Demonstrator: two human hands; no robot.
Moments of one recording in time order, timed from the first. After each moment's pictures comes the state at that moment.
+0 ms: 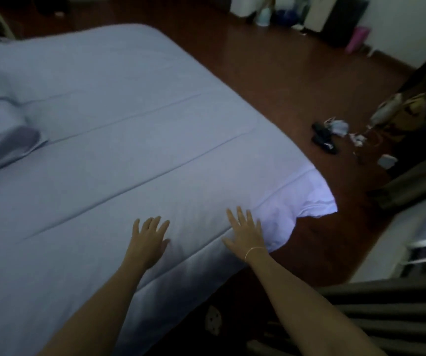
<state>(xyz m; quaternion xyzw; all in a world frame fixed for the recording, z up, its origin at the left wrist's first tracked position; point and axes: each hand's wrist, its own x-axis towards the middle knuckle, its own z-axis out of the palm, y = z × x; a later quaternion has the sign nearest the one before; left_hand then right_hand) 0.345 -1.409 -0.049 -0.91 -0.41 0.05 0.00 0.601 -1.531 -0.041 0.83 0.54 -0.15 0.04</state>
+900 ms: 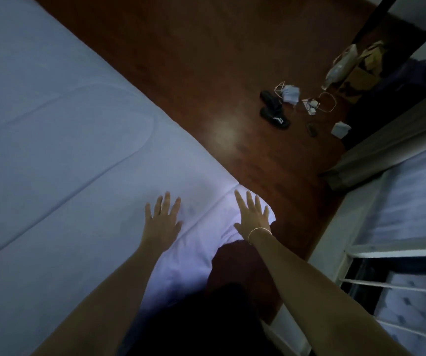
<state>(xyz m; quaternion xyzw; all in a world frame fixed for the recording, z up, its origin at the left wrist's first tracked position) 0.870 -1.352 -0.087 -0.94 -0.32 0.13 -0.06 1.076 -1.507 -0.075 0.89 0.39 -0.23 0.04</state>
